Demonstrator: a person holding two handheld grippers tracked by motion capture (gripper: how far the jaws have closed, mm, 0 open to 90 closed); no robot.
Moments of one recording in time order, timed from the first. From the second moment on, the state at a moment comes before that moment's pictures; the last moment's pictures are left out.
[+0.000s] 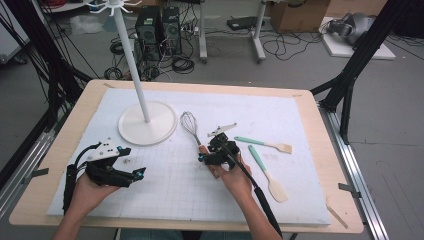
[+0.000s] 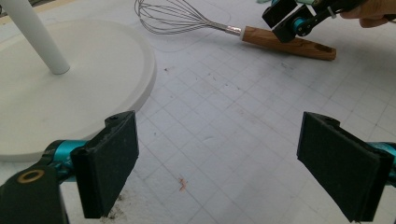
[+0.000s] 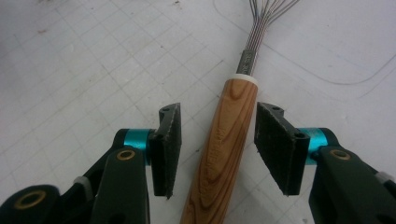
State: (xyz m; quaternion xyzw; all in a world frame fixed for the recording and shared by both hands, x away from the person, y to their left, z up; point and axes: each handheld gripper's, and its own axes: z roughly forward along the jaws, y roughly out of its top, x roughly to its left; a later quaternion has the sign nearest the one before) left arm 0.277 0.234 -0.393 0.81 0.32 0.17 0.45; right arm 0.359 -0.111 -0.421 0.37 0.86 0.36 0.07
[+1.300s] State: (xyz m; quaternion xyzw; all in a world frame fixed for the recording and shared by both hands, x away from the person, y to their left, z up) left arm 0.276 0.233 -0.393 0.82 0.32 0.17 0.45; right arm 0.354 -0.106 -0.438 0.45 0.81 0.36 0.09
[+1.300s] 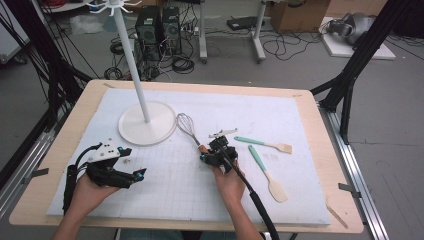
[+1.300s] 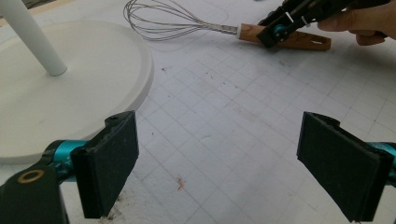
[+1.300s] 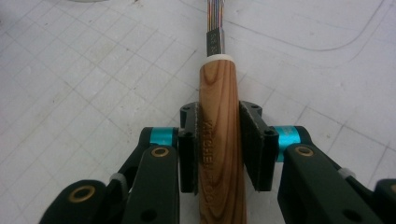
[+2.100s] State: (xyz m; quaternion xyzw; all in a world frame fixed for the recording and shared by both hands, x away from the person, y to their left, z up) left arm 0.275 0.230 -0.392 0.82 0.30 0.17 0.45; right arm 0.351 -0.124 -0.430 0.44 0.81 0.39 0.06
